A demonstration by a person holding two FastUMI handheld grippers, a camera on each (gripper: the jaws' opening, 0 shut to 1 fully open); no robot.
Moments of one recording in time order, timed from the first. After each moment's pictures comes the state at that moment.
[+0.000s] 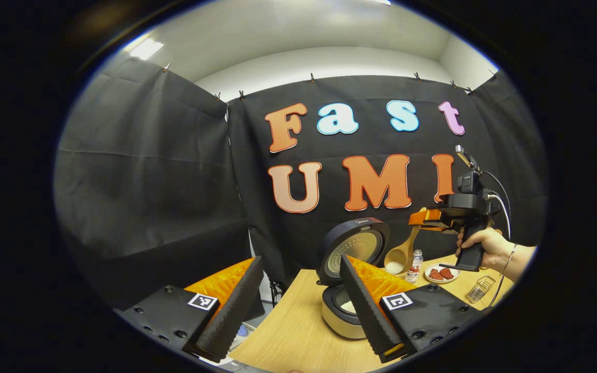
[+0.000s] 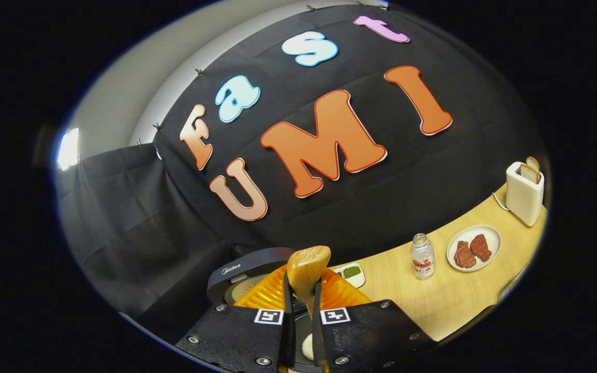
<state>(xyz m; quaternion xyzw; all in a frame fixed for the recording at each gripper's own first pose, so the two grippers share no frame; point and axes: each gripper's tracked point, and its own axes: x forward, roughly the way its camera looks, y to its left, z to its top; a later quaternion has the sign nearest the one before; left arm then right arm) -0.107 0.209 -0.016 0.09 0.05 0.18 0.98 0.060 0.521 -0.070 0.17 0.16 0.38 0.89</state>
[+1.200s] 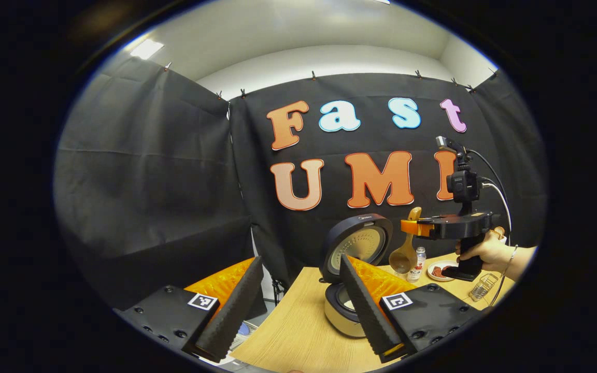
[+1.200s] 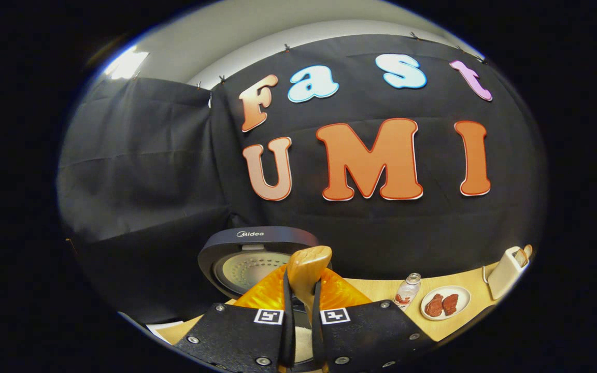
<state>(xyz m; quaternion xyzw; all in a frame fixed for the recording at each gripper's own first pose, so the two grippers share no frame) -0.108 0.215 -0.020 0.10 0.05 0.19 0.98 0.021 0.543 -0.072 -0.03 0.05 0.45 0.89</state>
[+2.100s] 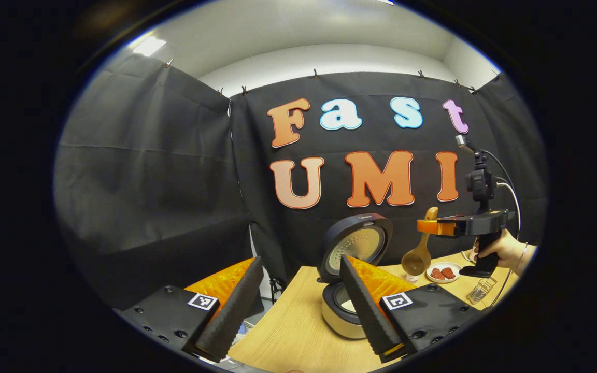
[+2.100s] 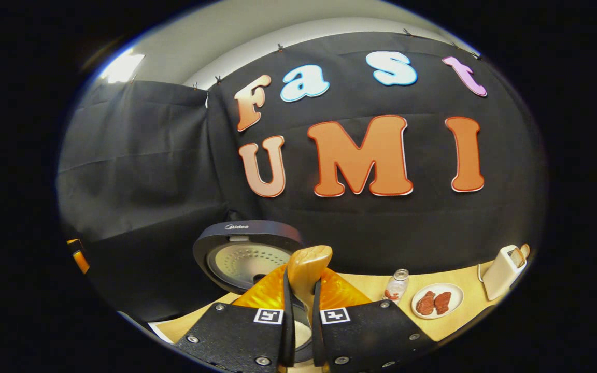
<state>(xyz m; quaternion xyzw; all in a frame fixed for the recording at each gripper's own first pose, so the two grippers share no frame) -0.096 0.210 -0.024 0.09 0.05 0.19 0.98 0.040 0.483 -0.065 -0.01 0.08 0.43 0.90</state>
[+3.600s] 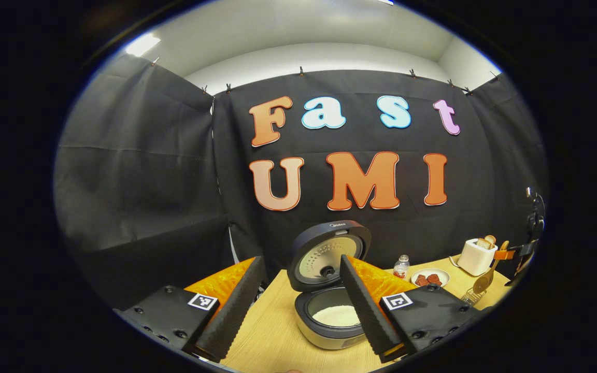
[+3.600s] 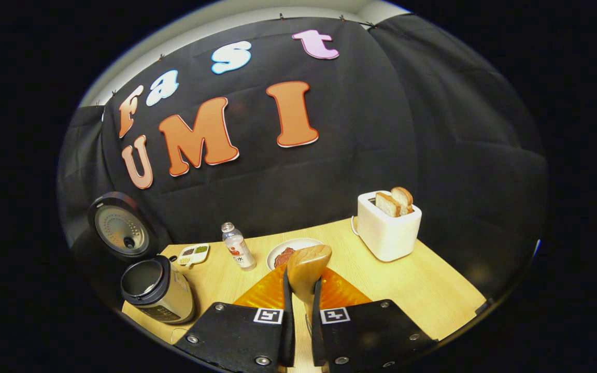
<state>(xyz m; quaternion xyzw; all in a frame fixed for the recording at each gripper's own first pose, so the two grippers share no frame) -0.041 0.167 -0.030 0.09 0.06 0.16 0.98 0.152 0.152 -0.184 0.04 0.18 0.17 0.97</state>
